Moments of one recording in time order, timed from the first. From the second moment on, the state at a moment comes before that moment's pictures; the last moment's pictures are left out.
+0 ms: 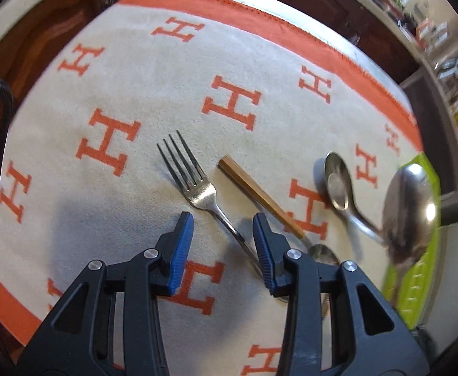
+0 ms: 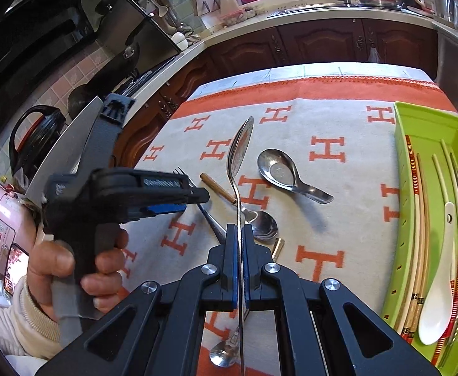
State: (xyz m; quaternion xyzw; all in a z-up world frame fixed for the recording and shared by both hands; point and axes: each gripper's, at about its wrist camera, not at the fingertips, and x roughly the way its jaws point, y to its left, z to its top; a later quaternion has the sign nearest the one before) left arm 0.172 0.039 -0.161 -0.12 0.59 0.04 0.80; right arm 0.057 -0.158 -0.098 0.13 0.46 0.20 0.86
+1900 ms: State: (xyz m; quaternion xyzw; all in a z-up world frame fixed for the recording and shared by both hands) left arm 0.130 -0.216 -0.103 0.01 0.57 -0.22 0.79; right arm 0.050 -0.392 -0.135 0.25 0.43 0.01 0.87
